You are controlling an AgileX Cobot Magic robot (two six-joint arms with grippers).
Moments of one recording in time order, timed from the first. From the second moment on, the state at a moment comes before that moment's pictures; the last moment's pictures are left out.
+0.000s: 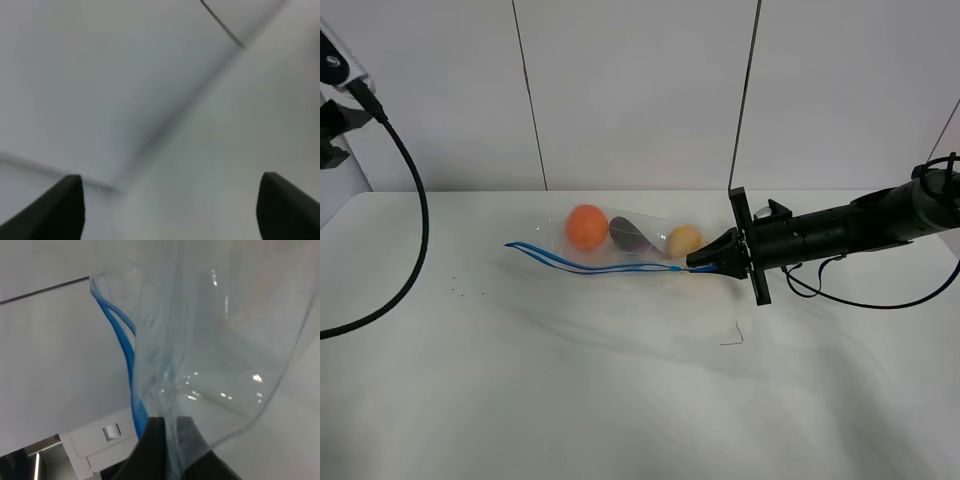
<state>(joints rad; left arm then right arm) -0.01 1.19 -1.00 0.01 0.12 1.05 0.04 2.13 -1.13 1.45 1.20 -0.68</state>
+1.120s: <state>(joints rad) -0.74 1.73 -0.80 0.01 -0.65 1.24 0.04 2.13 -1.13 1.45 1.20 -0.68</state>
